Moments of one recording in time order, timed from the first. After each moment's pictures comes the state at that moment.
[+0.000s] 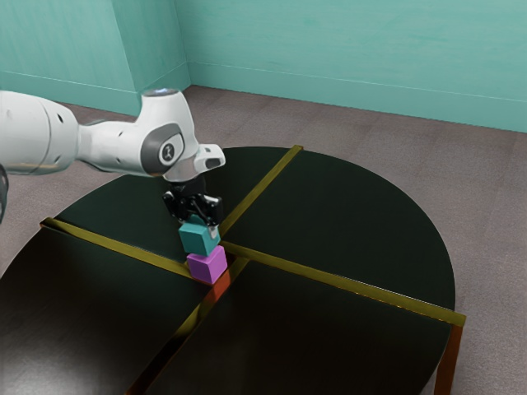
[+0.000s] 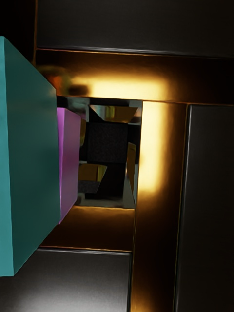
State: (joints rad) arm -0.03 0.34 0.06 -1.84 -0.10 2.17 0.03
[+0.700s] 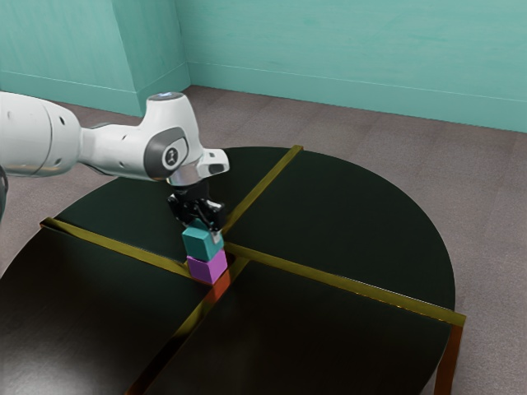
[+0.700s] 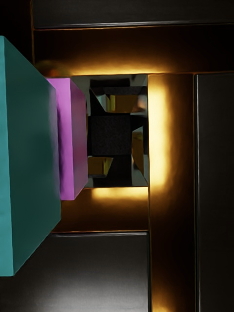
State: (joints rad) arm -0.03 0.34 0.04 -1.86 -0.09 2.17 0.09
